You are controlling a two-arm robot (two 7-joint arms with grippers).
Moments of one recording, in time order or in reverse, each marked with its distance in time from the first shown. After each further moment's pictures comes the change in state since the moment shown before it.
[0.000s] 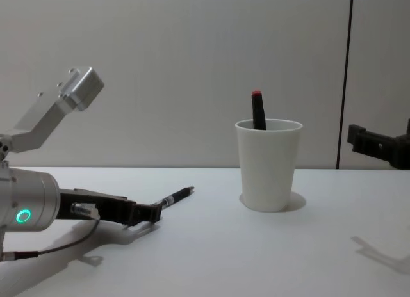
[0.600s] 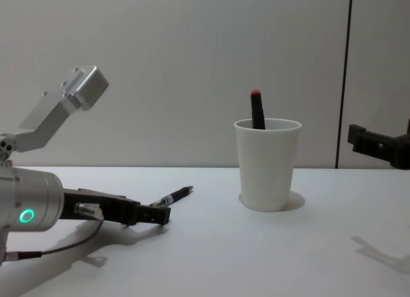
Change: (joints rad) left arm 0.001 0.002 0.009 -0.011 -0.003 0.004 0.000; right arm 0.000 0.000 0.000 0.000 0.000 0.000 0.000
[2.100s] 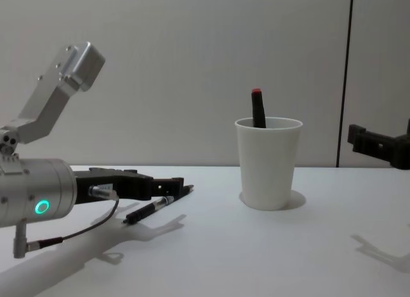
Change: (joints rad) left arm 0.033 -0.043 -0.026 -0.017 -0.019 -0.144 0.024; right arm 0.000 0.000 0.000 0.000 0.000 0.000 0.000
